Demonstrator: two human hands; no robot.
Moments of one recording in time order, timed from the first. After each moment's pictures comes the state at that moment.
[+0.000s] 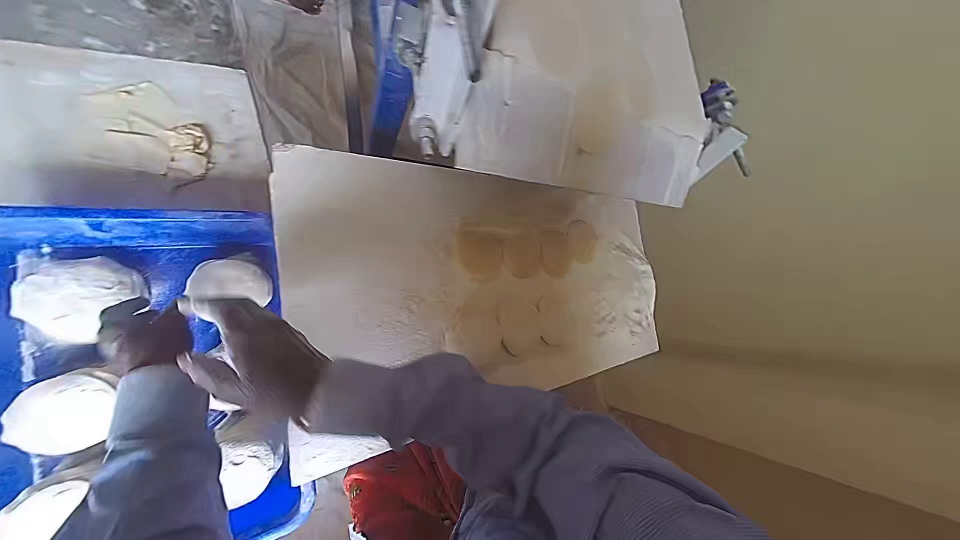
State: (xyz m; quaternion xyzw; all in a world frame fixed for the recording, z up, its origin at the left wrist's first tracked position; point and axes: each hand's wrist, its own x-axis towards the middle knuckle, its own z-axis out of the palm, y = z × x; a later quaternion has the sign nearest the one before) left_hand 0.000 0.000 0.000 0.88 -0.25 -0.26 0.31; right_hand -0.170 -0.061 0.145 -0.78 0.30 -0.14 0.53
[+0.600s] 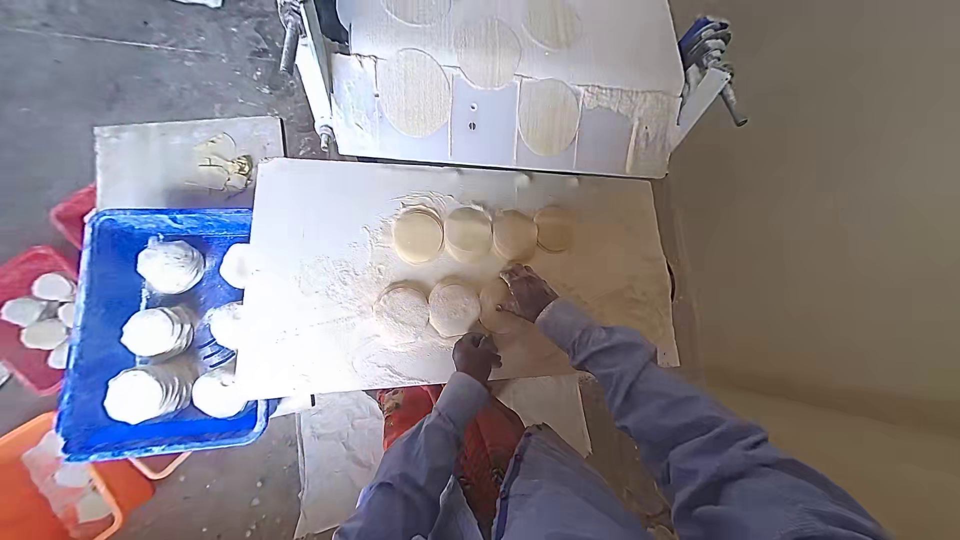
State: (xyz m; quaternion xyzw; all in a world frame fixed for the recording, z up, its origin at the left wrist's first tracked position) left_hand -0.540 -0.071 0.146 0.67 -0.07 -0.66 0.33; right_hand -0.630 -0.221 0.159 -0.83 0.45 0.20 0.24
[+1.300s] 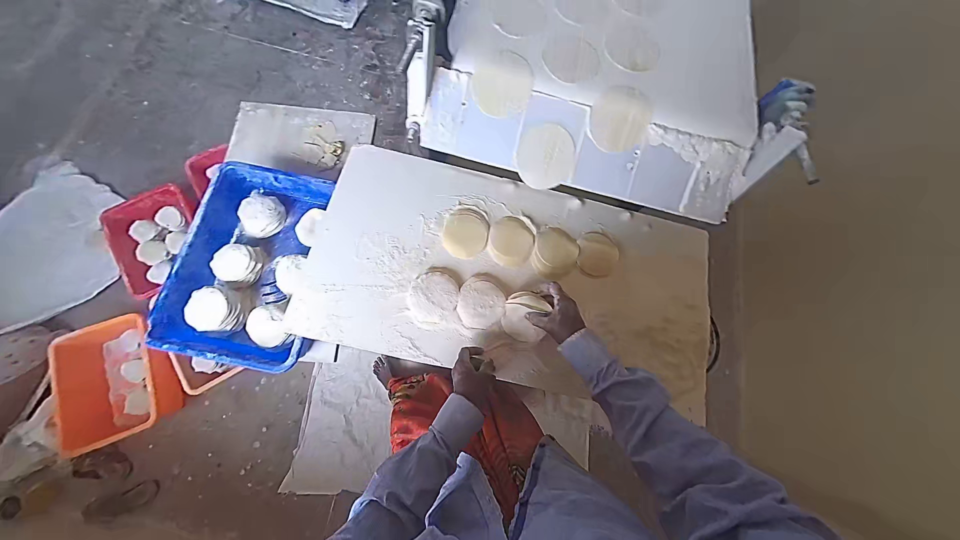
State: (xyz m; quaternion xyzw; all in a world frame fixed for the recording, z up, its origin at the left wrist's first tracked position) left_hand -0.549 -0.009 0.144 0.71 -0.04 -0.56 0.42; right_hand -0.655 -0.196 0.160 -0.76 0.50 -0.03 0.41
